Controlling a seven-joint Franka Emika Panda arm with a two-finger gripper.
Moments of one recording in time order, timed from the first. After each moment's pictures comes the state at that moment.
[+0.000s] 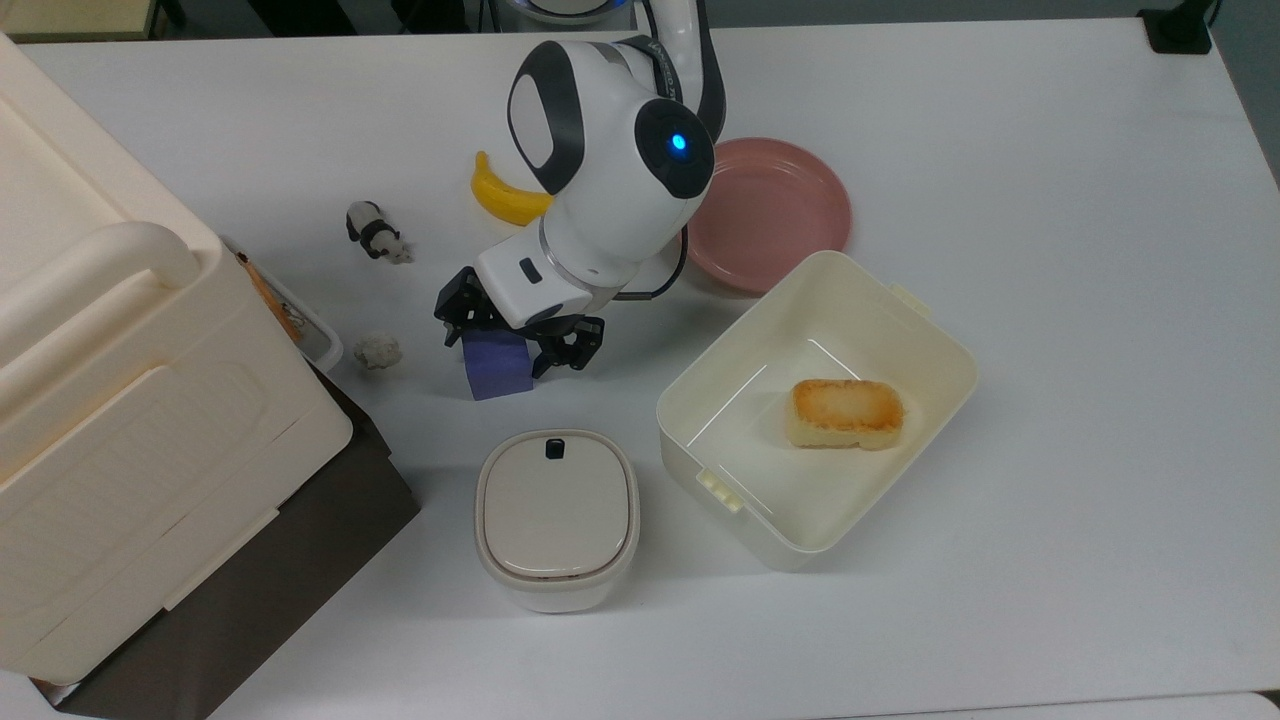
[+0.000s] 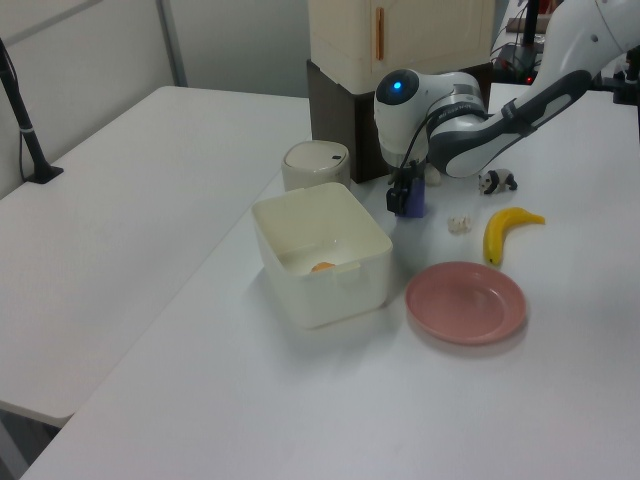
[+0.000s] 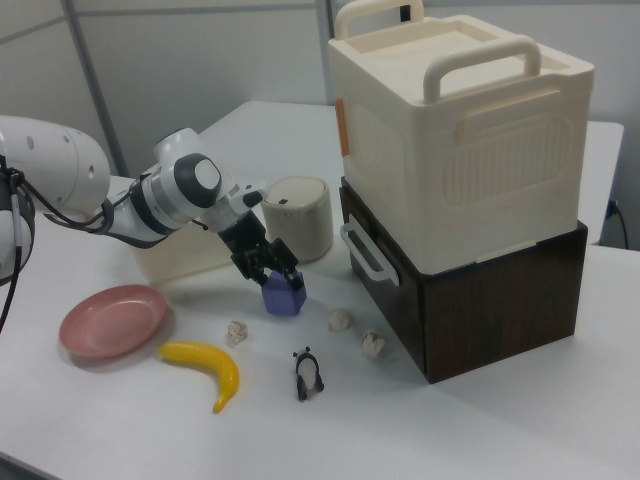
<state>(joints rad) 0.11 0.51 -0.02 -1.67 -0.61 2.13 0.56</state>
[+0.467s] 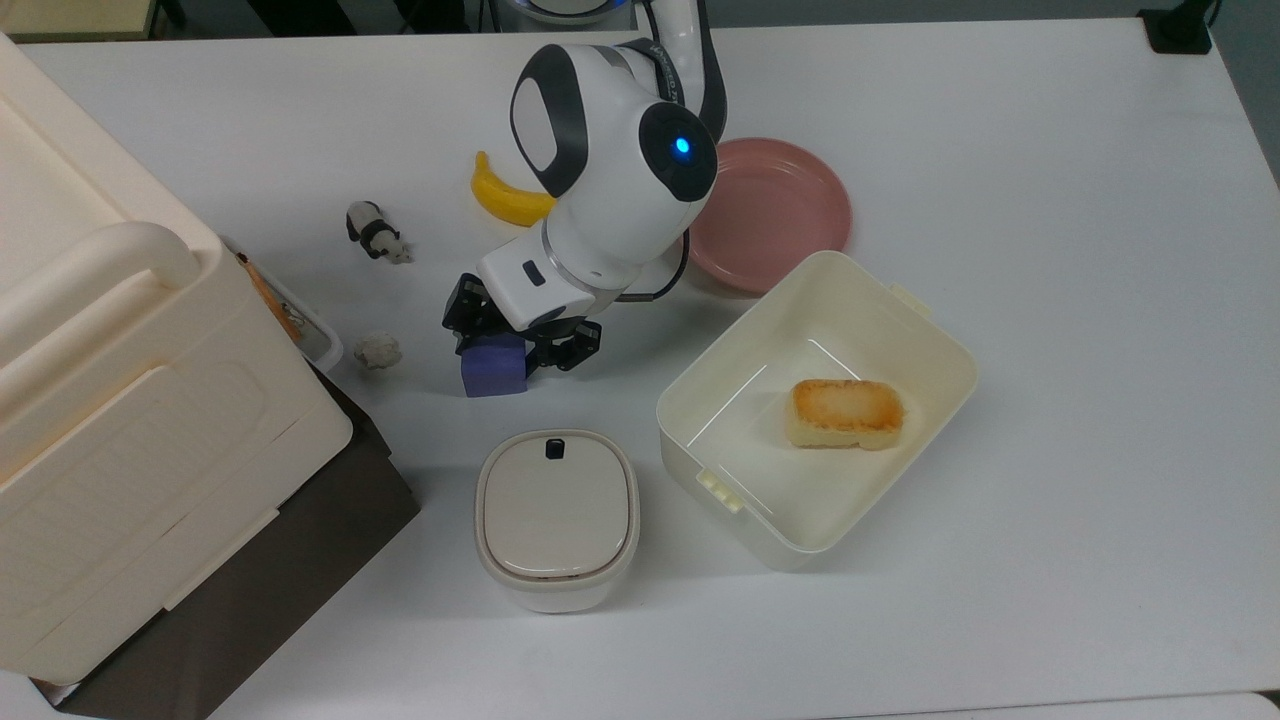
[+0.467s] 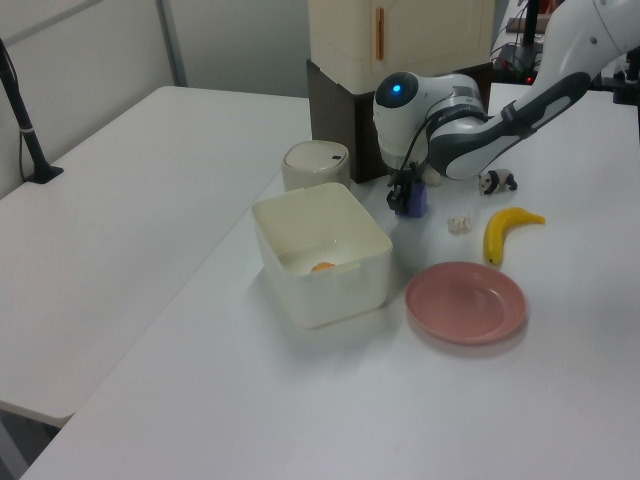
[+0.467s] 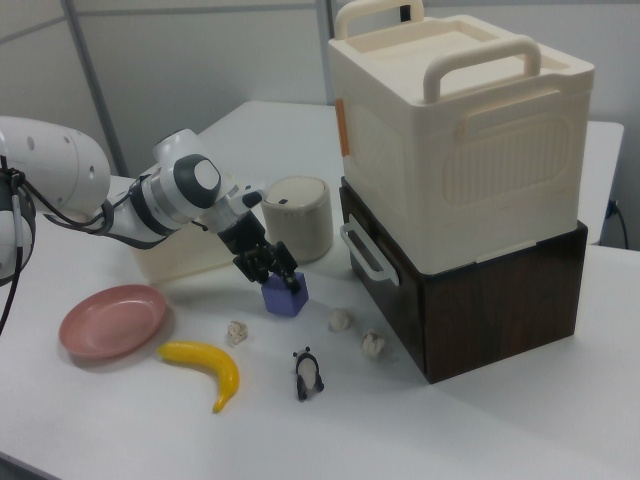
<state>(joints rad) 0.11 0.52 -0.02 -1.67 -0.62 2.13 0.56</state>
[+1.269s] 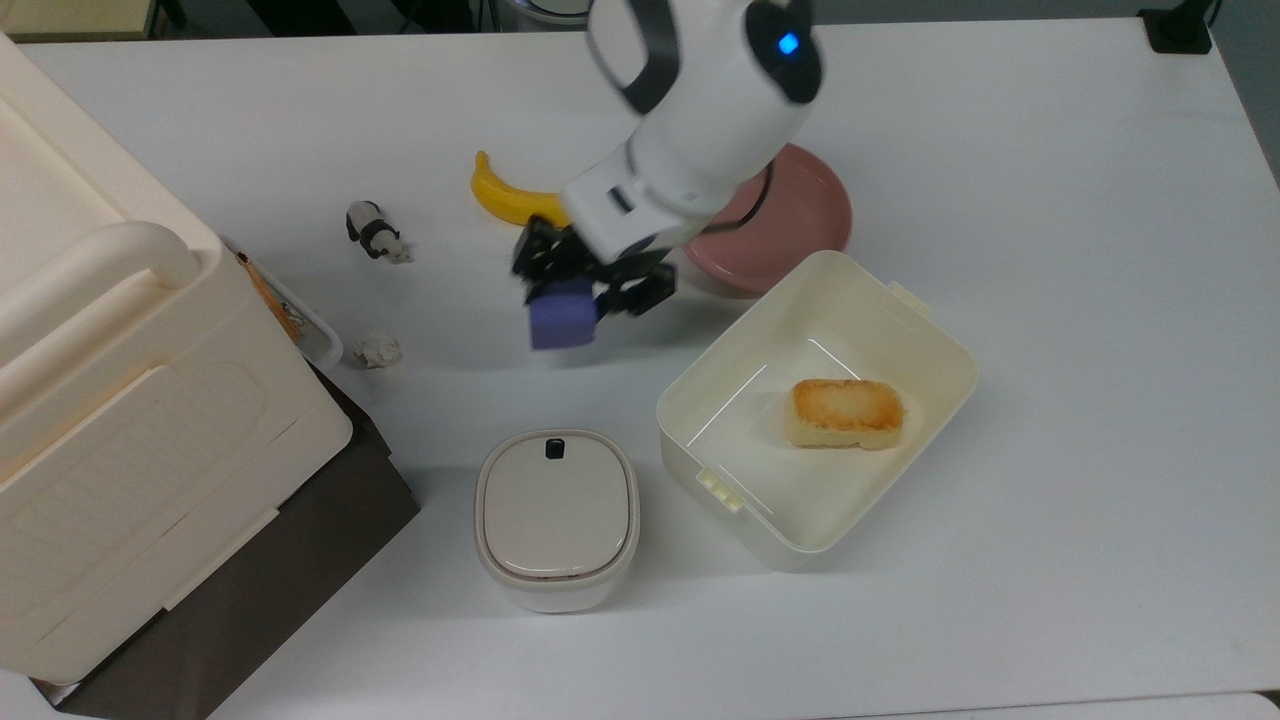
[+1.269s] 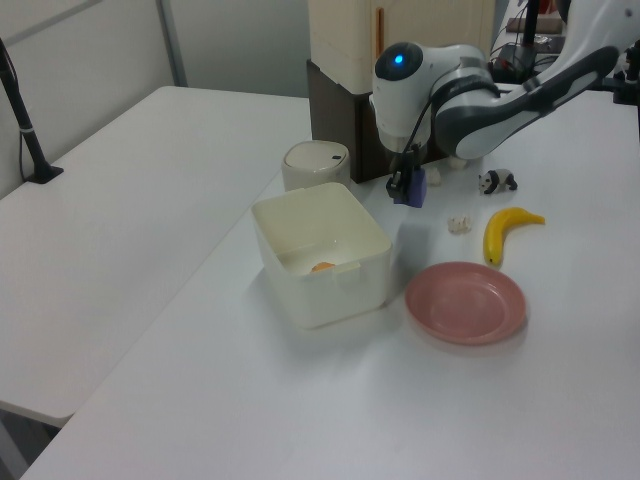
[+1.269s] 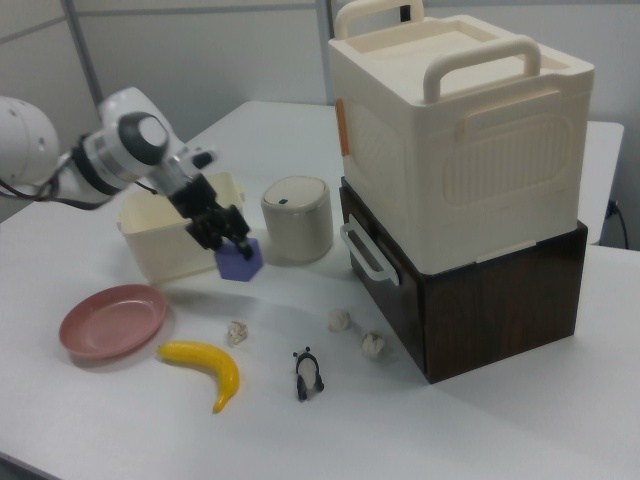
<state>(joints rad) 0.11 0.39 0.13 -1.66 -0.61 1.96 0.56</state>
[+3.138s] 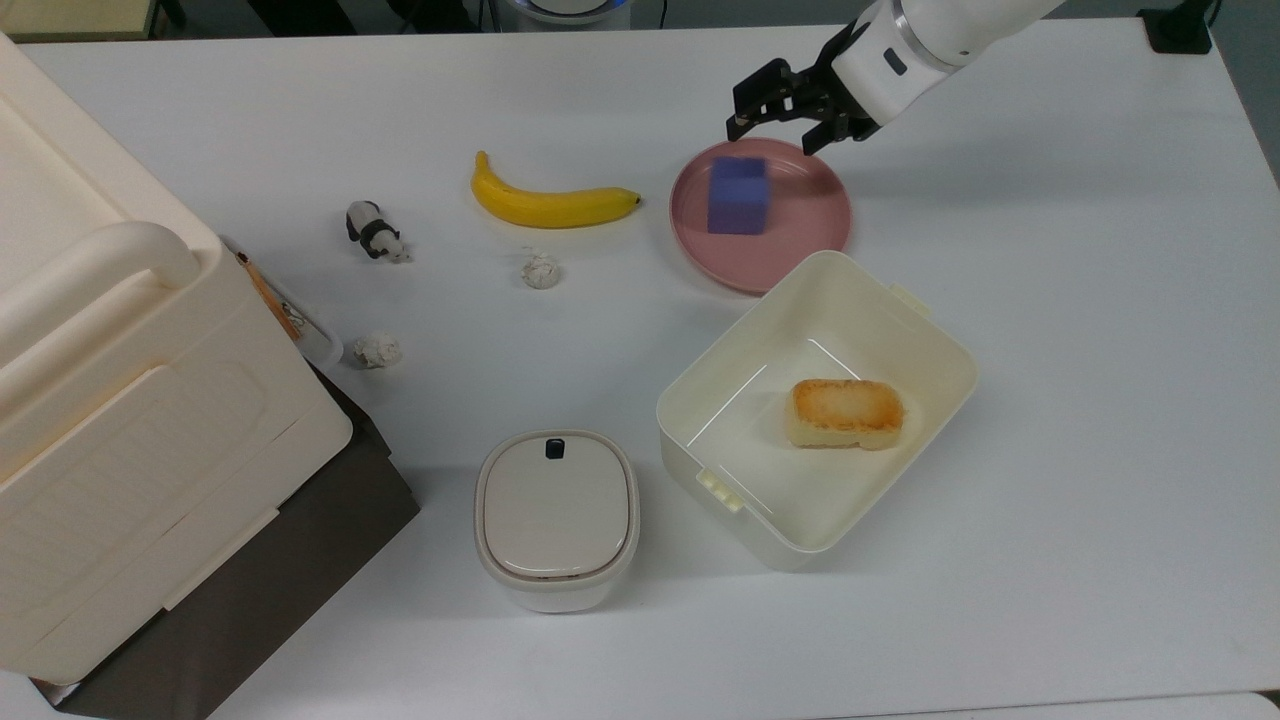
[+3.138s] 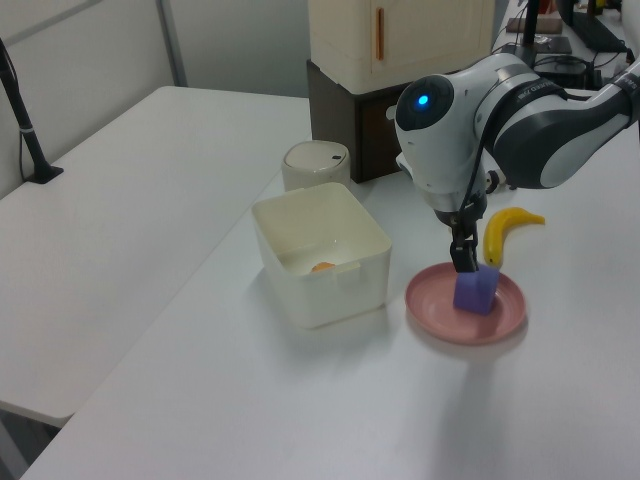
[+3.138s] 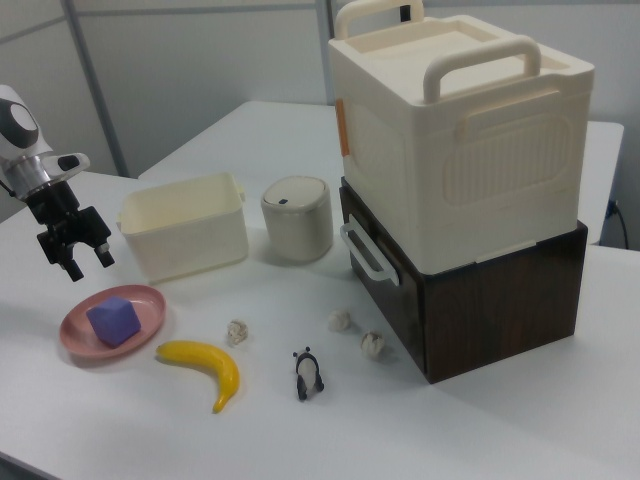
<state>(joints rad) 0.14 0.33 0.51 -1.67 -0.47 1.53 0.61</state>
